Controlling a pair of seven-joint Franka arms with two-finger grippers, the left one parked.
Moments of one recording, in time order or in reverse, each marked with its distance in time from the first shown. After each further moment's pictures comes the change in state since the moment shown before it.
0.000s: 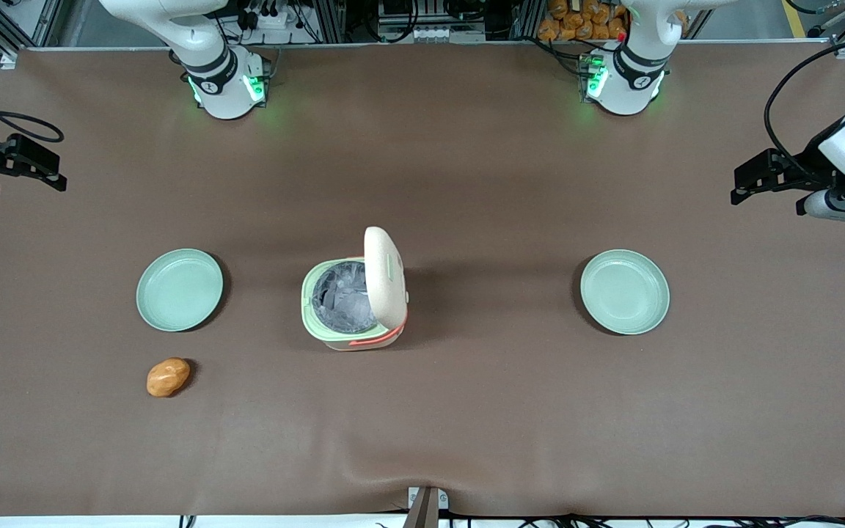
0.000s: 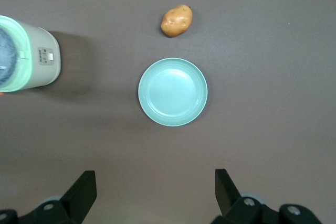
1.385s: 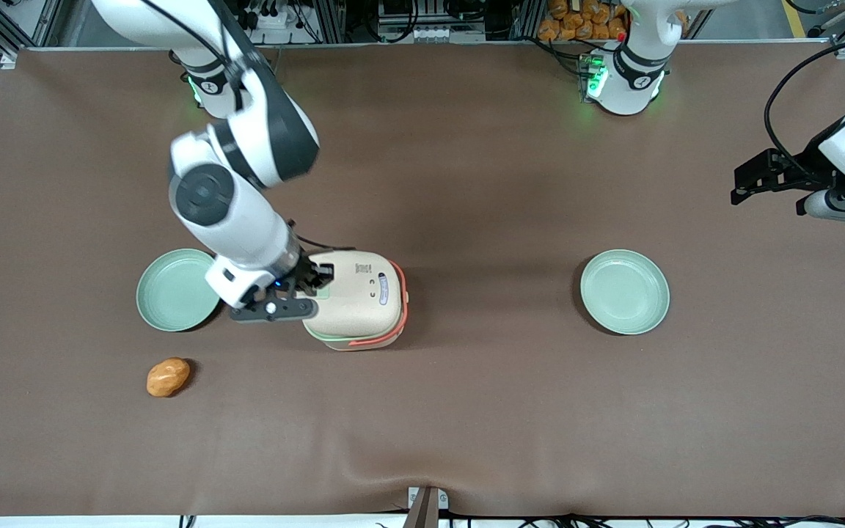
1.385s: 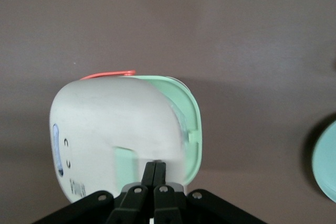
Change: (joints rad) arm 0.414 0.474 0.053 0.212 0.142 0.325 0.510
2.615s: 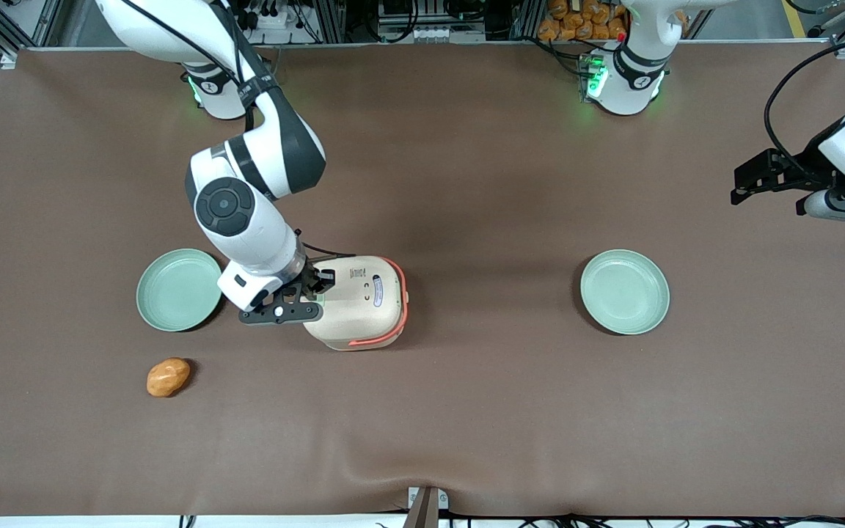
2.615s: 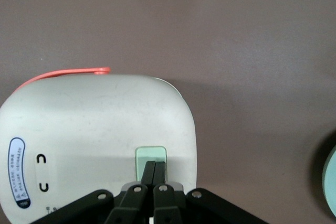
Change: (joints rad) arm 0.008 0.057 0.018 -0.146 -0.054 0.209 0.000
